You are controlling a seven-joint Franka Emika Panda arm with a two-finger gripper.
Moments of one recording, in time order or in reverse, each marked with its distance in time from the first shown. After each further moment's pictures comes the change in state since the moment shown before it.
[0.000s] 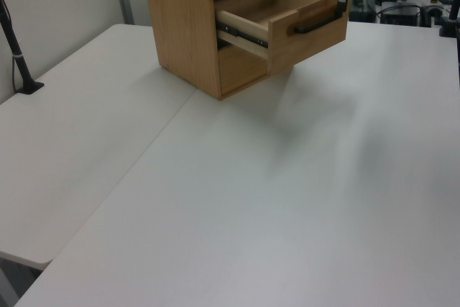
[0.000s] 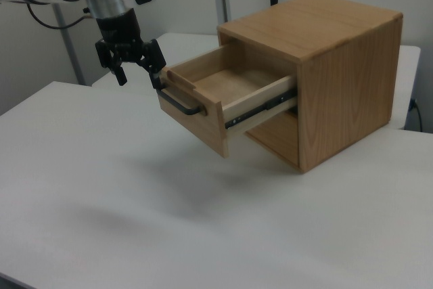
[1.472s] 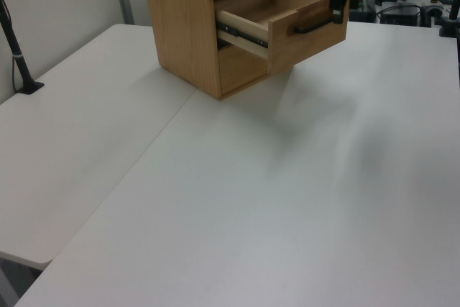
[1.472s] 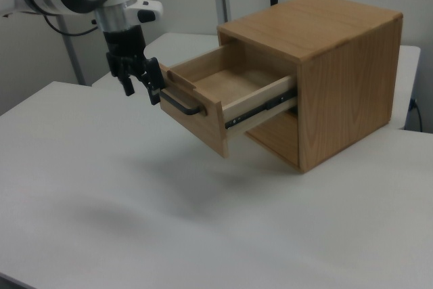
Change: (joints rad) arm 0.000 0.037 -0.001 -0.023 0.000 -0.002 0.273
